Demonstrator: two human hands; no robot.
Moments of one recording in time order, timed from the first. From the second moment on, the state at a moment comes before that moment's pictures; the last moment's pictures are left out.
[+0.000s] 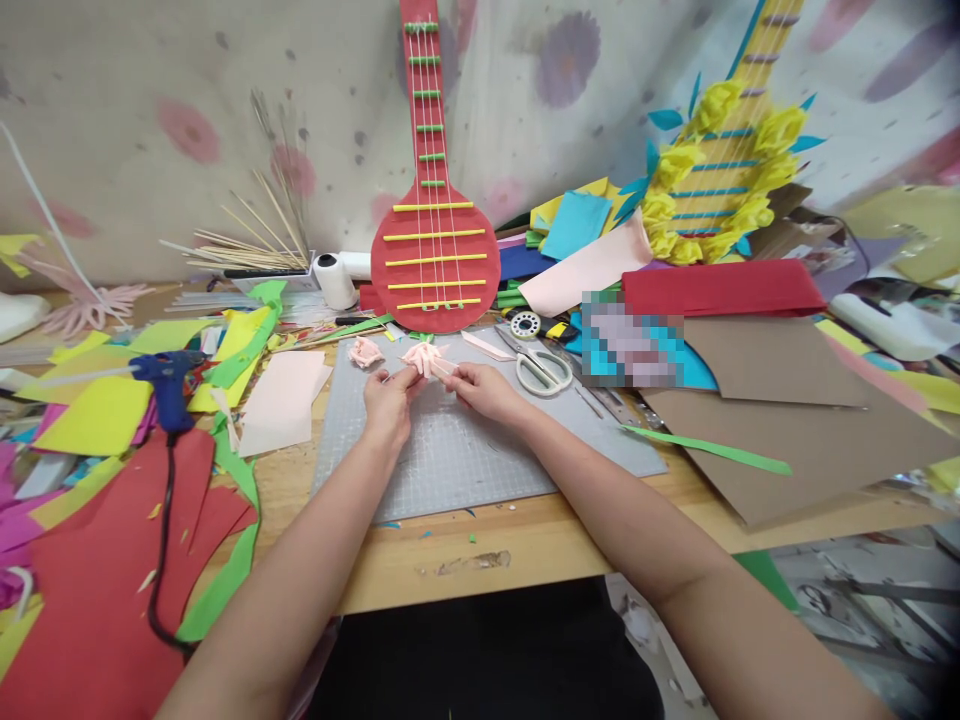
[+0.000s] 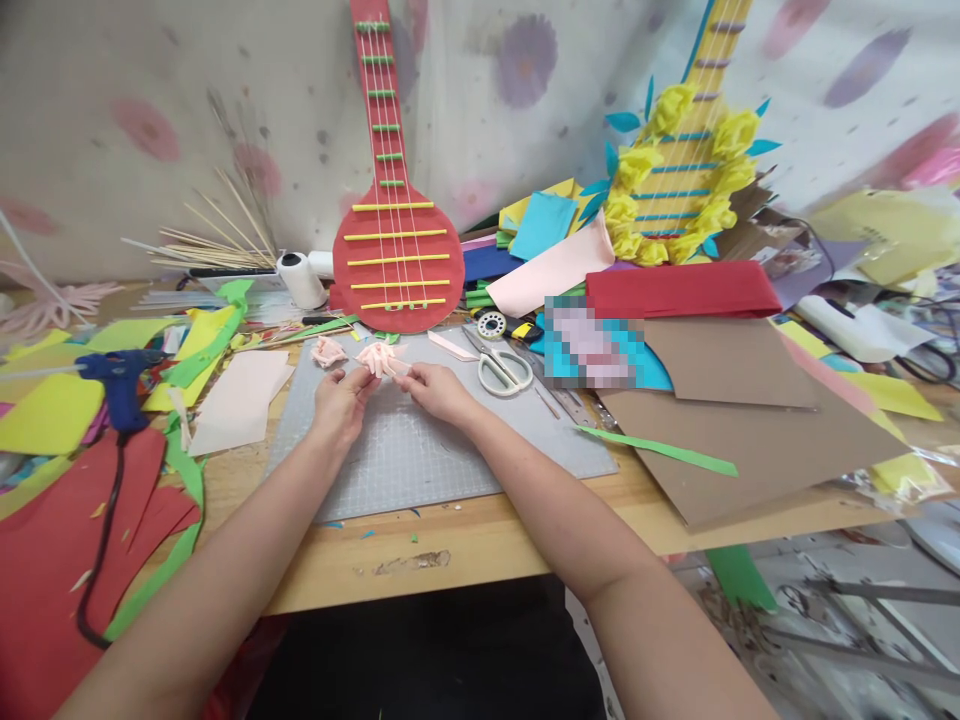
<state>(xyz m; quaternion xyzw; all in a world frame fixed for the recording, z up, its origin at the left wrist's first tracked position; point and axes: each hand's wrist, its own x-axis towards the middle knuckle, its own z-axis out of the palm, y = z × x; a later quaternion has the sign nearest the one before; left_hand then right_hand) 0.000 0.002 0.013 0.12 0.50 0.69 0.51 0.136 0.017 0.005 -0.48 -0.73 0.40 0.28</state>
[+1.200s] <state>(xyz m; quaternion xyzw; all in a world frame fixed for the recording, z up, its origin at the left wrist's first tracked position) -0.002 -0.005 0.011 0.18 0.48 0.67 0.54 0.147 0.018 -0.010 -0.48 -0.76 0.33 0.30</state>
